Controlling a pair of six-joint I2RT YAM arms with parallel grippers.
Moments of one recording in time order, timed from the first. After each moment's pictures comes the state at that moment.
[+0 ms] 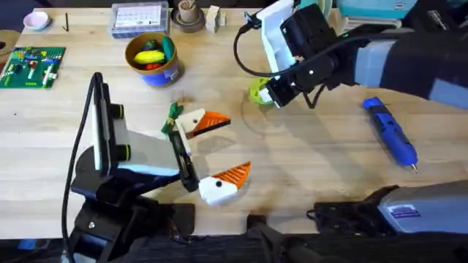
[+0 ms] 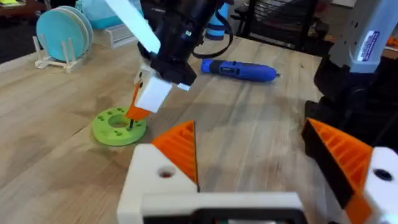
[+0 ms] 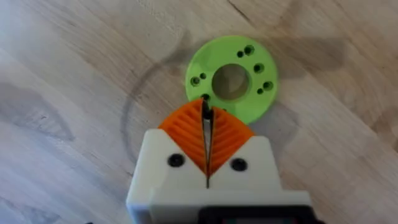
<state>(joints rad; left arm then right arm) -0.27 0.01 0.01 -0.09 0.93 -0.06 0.49 1.61 1.03 -0.55 -0.10 -0.16</state>
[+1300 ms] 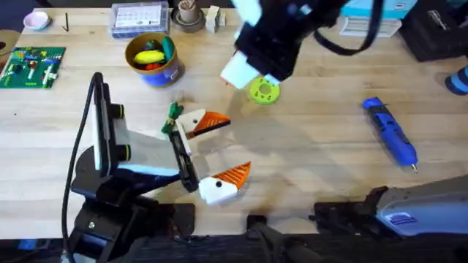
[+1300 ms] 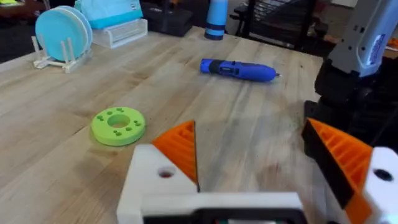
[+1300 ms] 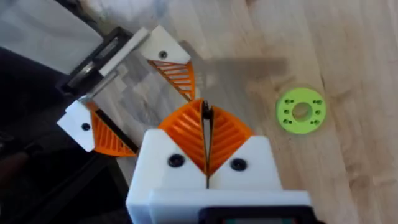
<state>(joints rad) -0.27 0.01 0.01 -0.09 0.93 -0.06 0.81 1.65 1.94 -1.43 -0.20 -0.33</state>
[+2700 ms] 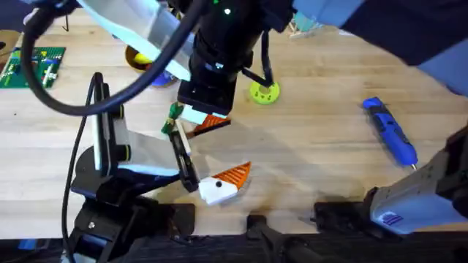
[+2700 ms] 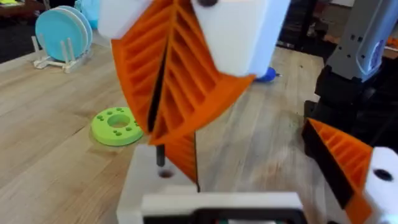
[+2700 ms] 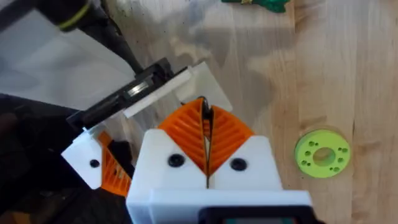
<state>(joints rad) -0.27 0.01 0.01 -0.09 0.93 -0.06 0.98 1.85 2.00 -1.40 -0.20 -0.38</state>
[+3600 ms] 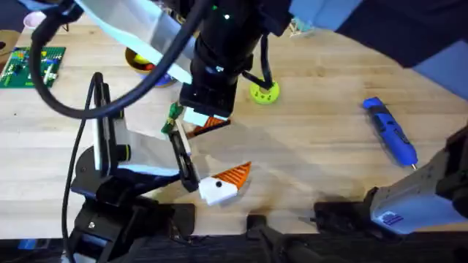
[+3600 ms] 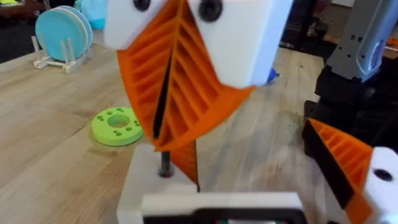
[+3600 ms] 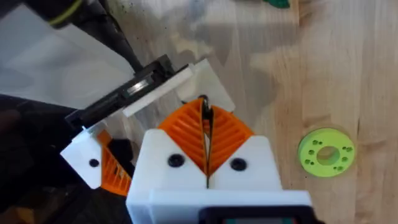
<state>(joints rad) -0.27 0.01 0.01 -0.09 0.93 -0.06 0.98 1.85 1.98 -1.40 -0.20 -0.38</state>
